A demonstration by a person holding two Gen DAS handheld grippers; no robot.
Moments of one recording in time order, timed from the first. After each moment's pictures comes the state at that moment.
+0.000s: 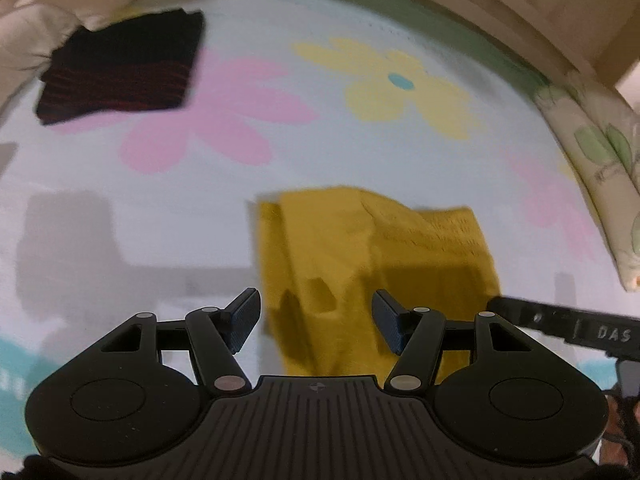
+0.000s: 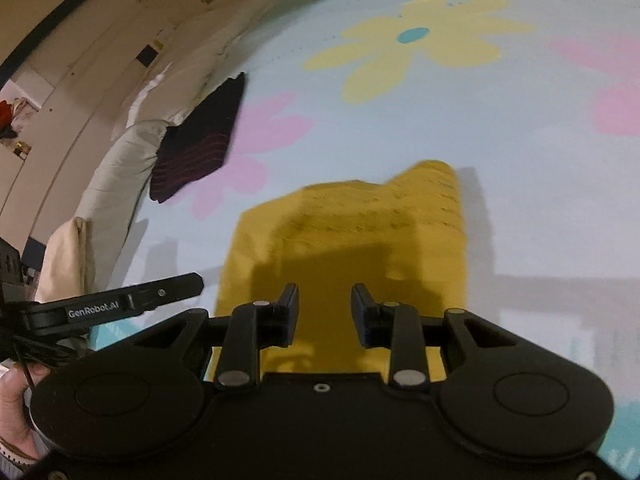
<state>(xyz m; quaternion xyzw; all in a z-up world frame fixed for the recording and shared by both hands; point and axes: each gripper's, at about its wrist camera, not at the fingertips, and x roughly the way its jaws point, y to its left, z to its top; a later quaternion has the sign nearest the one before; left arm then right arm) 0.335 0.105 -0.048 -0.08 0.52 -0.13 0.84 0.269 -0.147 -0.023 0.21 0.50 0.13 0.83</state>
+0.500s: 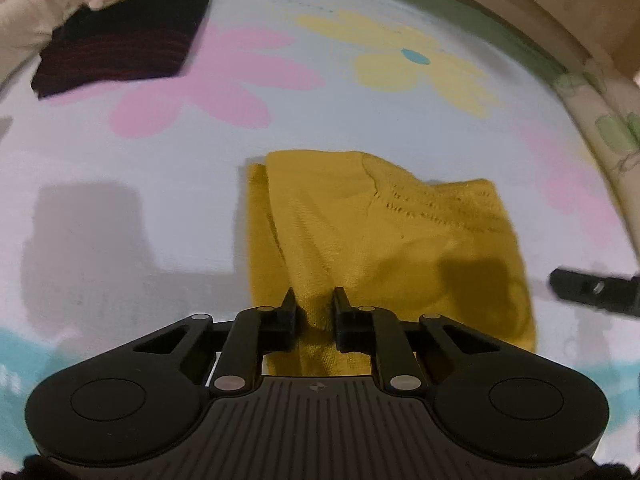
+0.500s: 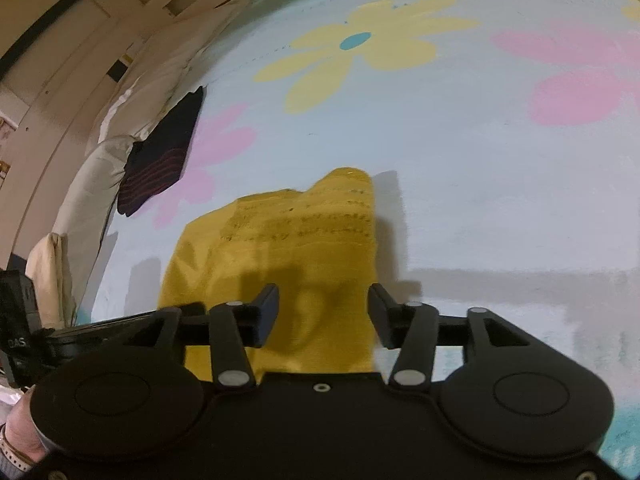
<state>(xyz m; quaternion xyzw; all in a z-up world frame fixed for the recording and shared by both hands) 0.326 0.094 -0.079 -0.07 0.52 -0.10 0.84 0.267 -0.198 -0.035 0.21 0.50 0.10 0.83</state>
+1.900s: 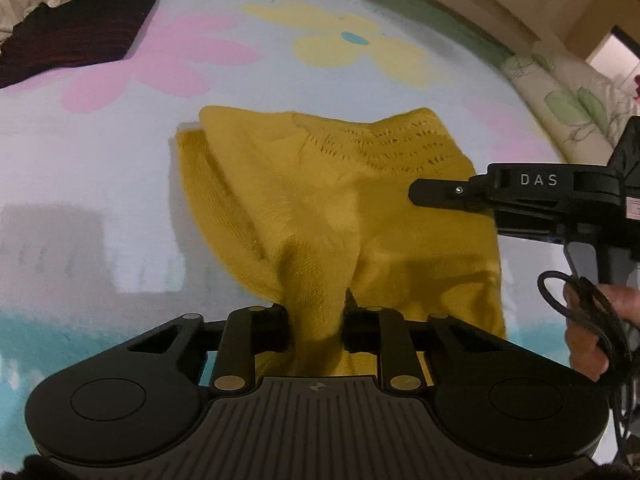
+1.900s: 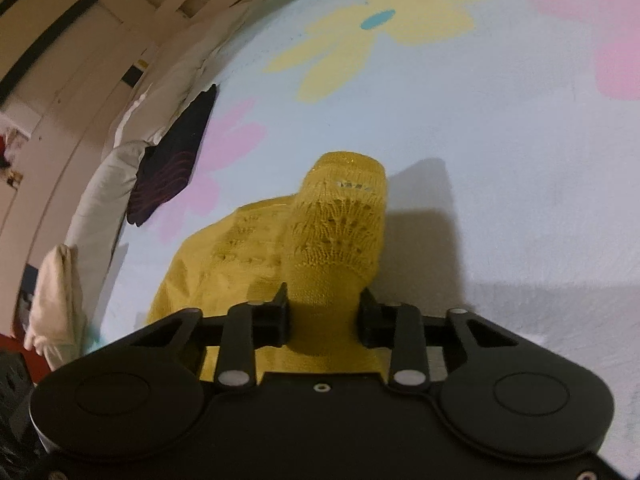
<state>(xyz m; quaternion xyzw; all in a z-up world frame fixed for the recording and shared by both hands) 0.274 0.078 -0.080 -0.08 0.50 -0.17 0.84 0.299 -0.176 -0.080 0.24 0.48 0.14 0.83</state>
